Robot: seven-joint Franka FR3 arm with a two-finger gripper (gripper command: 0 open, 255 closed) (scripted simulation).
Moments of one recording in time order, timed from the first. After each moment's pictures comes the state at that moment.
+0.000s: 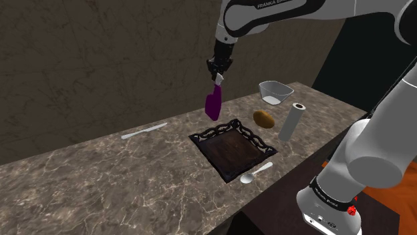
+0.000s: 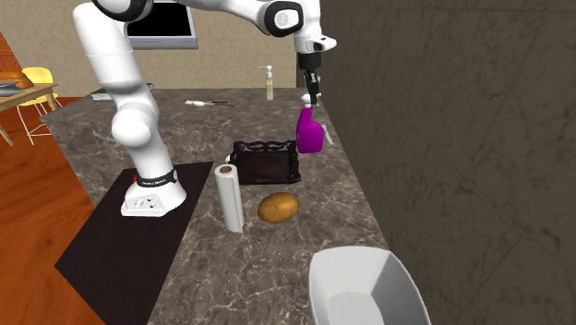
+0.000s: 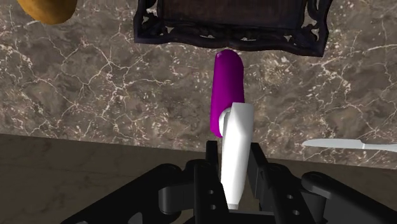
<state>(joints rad) 0.18 -0.04 -0.07 -1.96 -0.02 2.06 0.20</state>
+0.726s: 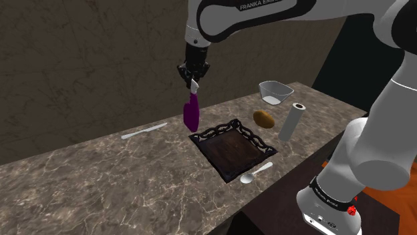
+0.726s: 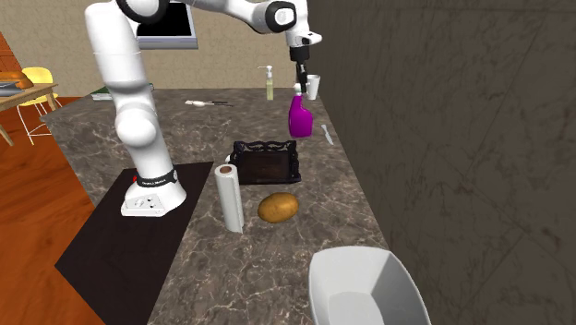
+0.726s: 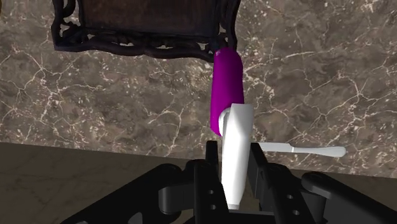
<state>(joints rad) 0.30 0.05 0.06 -1.85 -0.06 2.03 0.46</state>
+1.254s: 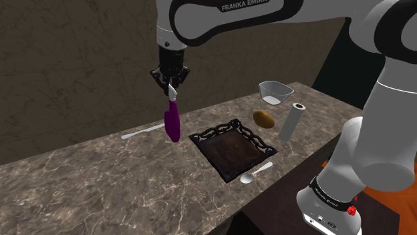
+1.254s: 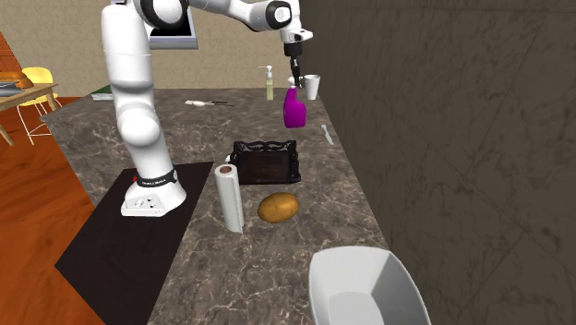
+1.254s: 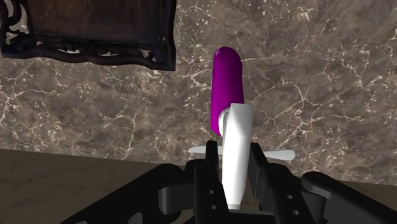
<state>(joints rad) 0.40 0.18 0.13 -1.68 -0.11 1.98 0.65</state>
